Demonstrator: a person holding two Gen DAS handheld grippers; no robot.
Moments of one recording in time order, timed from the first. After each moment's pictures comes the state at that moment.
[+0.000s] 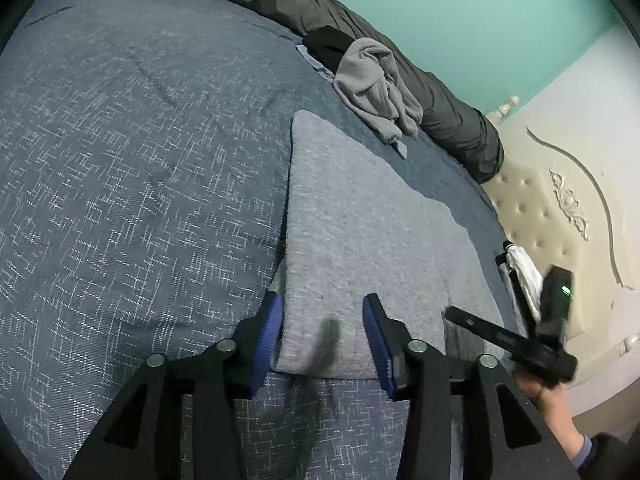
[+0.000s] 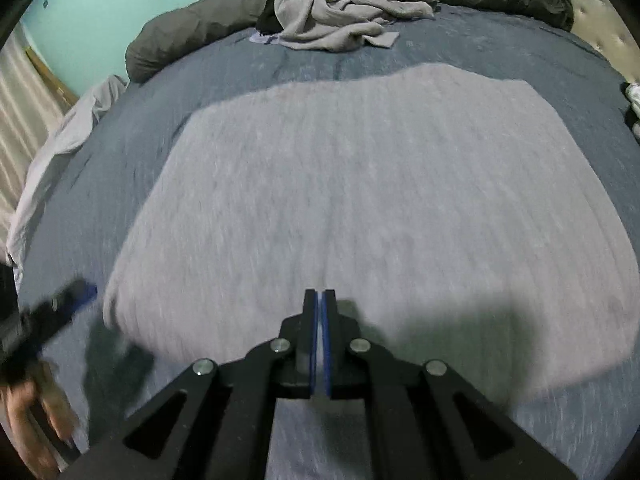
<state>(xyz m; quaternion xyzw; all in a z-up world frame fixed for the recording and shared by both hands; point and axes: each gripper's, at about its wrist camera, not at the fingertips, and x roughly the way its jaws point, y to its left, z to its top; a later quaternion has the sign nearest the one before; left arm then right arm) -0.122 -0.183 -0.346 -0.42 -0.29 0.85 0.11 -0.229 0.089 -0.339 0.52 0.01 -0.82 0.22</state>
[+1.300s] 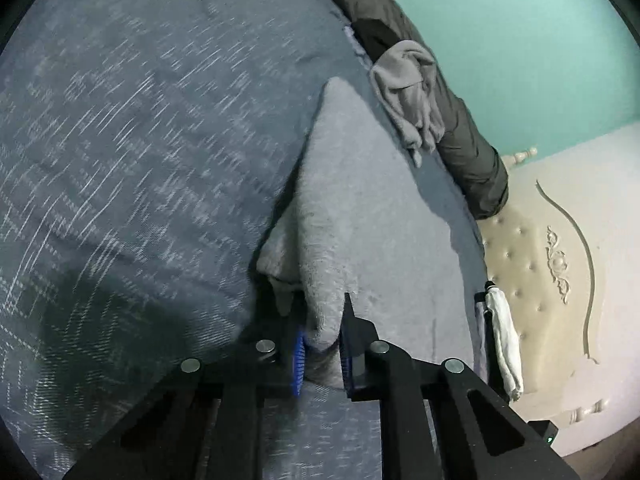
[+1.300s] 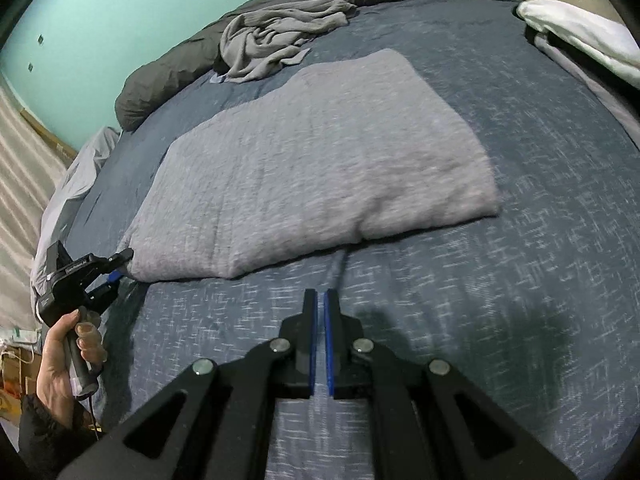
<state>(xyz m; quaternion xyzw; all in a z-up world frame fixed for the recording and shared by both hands) -0.129 -0.167 -0.384 -0.42 -0.42 0.80 0.10 -0.132 0.264 -0.322 0.50 -0.10 -0.83 0.20</state>
